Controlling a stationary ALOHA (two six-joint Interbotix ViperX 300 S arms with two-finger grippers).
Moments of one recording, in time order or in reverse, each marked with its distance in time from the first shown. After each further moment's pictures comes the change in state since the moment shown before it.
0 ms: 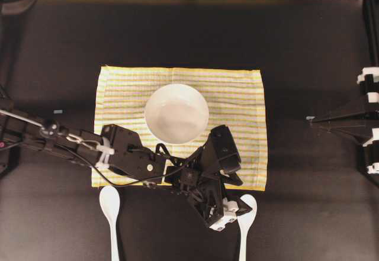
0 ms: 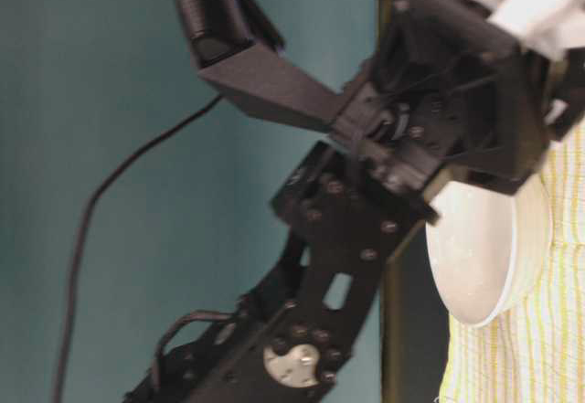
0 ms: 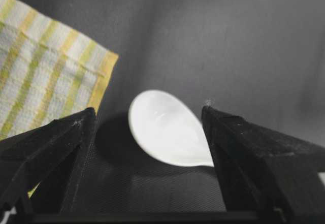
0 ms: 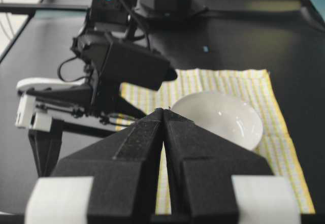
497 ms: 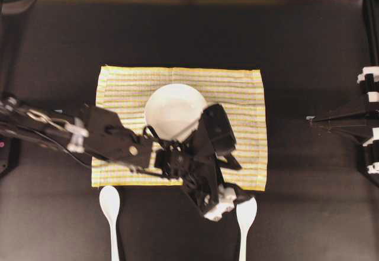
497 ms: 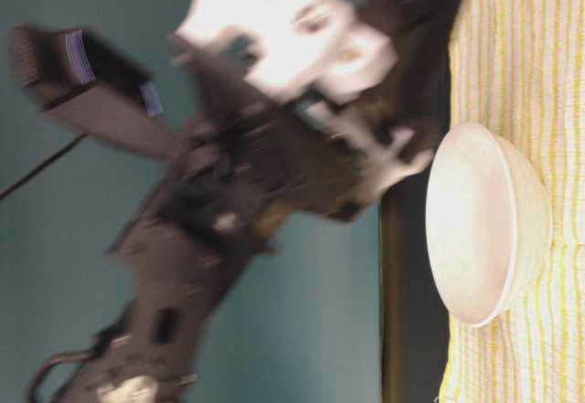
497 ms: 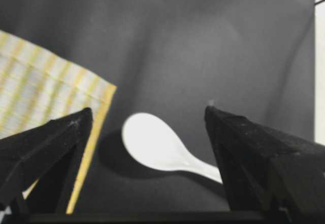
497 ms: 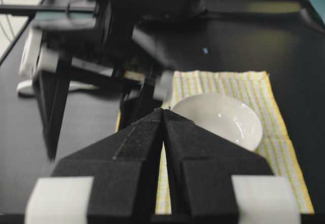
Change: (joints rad) left arm 0.020 -0.152 0.025 0.000 0.094 0.014; right arm 0.000 0.000 -0.006 0.000 0.000 0.000
